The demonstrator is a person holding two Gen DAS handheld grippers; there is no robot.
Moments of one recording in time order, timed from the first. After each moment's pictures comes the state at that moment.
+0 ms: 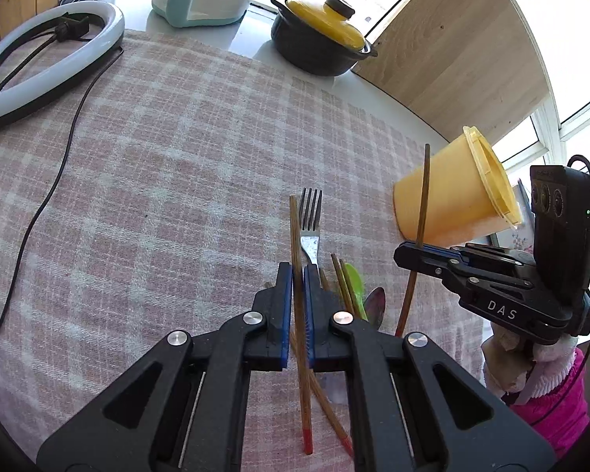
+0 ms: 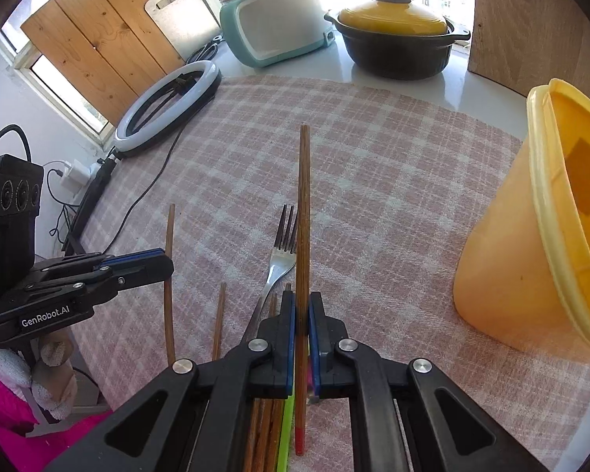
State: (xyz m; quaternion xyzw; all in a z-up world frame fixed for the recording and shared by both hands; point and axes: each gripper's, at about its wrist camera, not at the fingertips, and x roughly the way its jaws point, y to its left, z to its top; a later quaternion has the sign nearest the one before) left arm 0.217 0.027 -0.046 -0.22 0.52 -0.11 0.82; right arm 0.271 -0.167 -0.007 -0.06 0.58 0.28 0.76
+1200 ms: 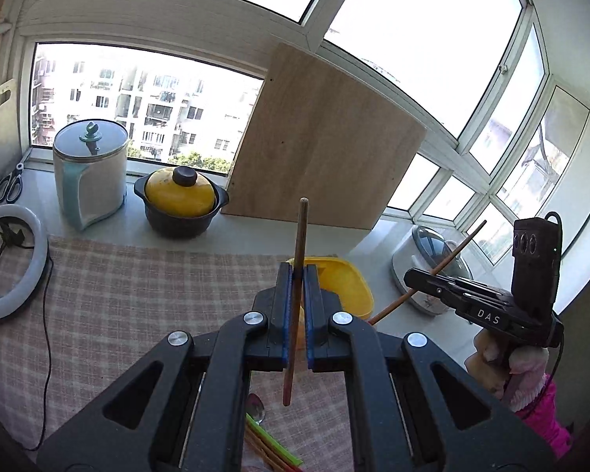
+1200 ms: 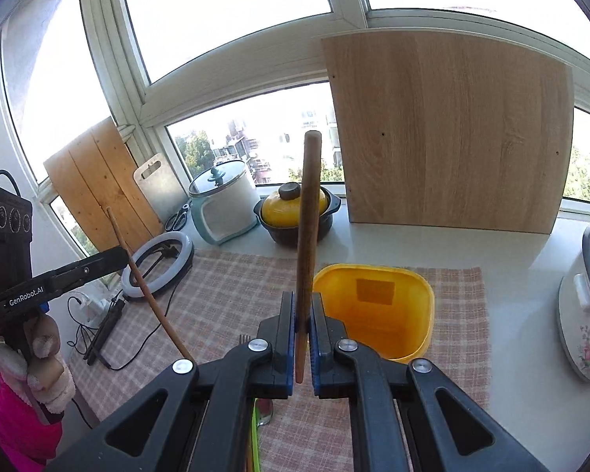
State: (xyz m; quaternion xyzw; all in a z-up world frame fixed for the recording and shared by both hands) left arm 0.229 -0.039 0.140 -0.16 0.33 -0.23 0.90; right arm 0.226 -0.291 0.181 0.03 0.38 0.19 0.91
